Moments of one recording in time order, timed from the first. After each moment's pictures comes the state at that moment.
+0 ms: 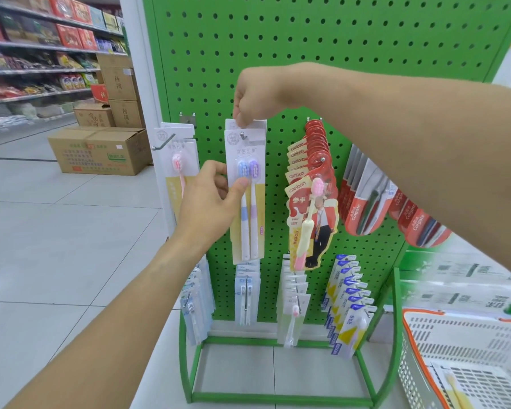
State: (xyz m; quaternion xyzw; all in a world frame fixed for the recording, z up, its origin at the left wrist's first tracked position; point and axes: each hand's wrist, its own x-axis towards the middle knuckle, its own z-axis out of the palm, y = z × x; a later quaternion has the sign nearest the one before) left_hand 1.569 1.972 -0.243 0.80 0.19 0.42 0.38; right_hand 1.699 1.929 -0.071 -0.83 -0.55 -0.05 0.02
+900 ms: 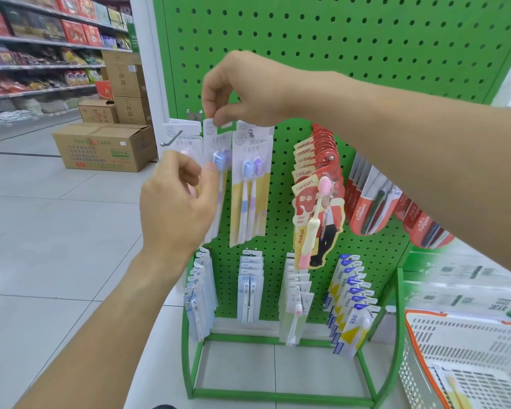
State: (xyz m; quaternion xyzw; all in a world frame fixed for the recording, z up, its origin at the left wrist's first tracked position) left_hand 1.526 1.974 -0.238 0.74 0.22 0.58 0.26; right_hand 1.671 1.916 -0.079 -0.69 -0.71 -0.10 0.12
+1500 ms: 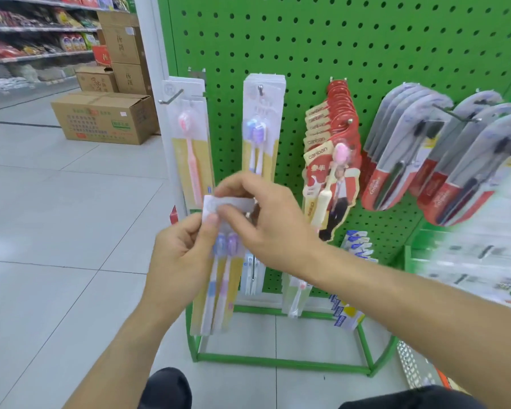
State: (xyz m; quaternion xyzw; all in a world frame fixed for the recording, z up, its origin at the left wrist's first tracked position) left_hand 1.485 1.949 -0.325 0.71 0.17 0.39 0.56; right_hand 1.611 1.856 -0.278 -0.63 -0.61 -0.04 0.48
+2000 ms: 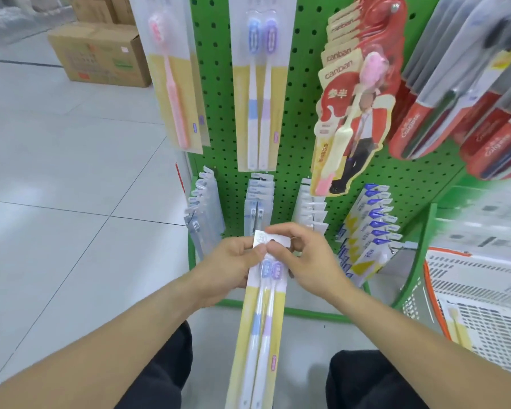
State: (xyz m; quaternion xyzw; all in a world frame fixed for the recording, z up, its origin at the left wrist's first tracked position) left_hand 1.519 1.917 -0.413 0.63 0.25 -0.01 0.74; right_hand 1.652 1.798 -0.442 -0.72 -0.40 0.22 0.51
